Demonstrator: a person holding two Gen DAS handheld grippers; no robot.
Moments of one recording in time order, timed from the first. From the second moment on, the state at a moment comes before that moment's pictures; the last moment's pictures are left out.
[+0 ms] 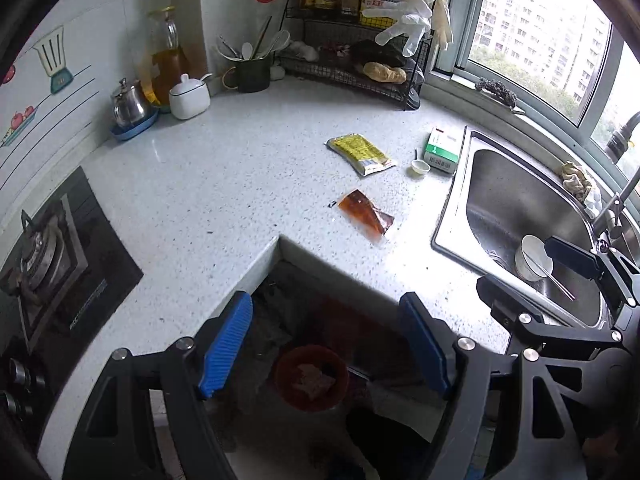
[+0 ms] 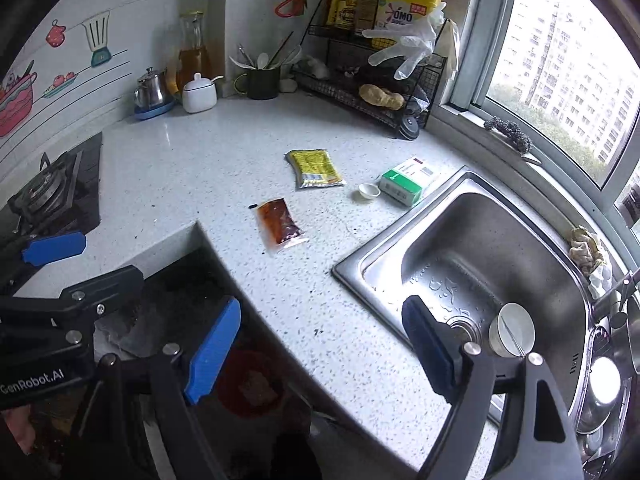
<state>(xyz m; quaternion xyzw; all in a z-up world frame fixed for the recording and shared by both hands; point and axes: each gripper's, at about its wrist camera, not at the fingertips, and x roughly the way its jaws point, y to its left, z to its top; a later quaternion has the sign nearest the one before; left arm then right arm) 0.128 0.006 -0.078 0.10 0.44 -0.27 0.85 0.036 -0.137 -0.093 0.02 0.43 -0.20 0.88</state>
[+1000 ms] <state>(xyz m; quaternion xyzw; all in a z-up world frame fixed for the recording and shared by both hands) 0.236 0.007 -0.148 0.04 0.55 -0.11 0.83 0.173 -0.138 -0.173 0.00 0.55 0.01 0.83</state>
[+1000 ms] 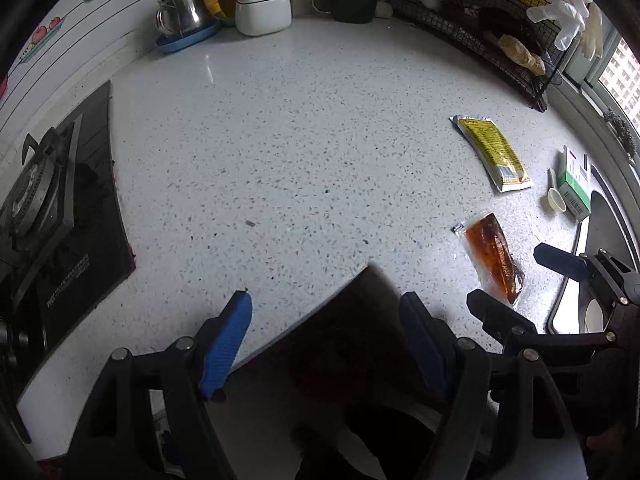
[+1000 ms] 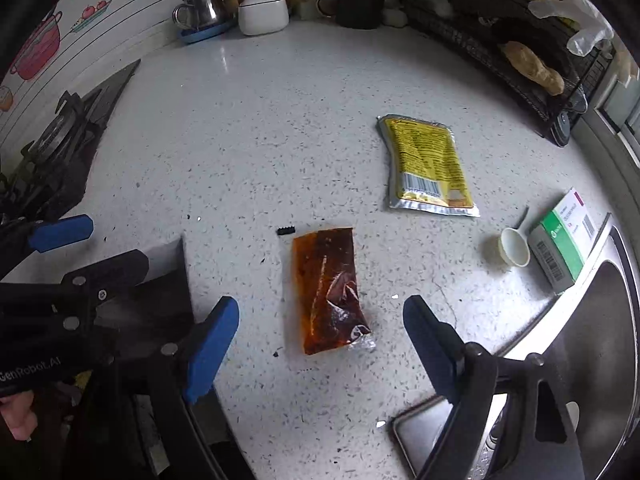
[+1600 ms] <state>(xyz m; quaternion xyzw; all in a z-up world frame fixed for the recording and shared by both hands) 0.244 -0.015 -0.136 0.07 0.54 -0.11 0.83 0.170 -0.154 -0.169 0.01 0.54 0.03 0.84</state>
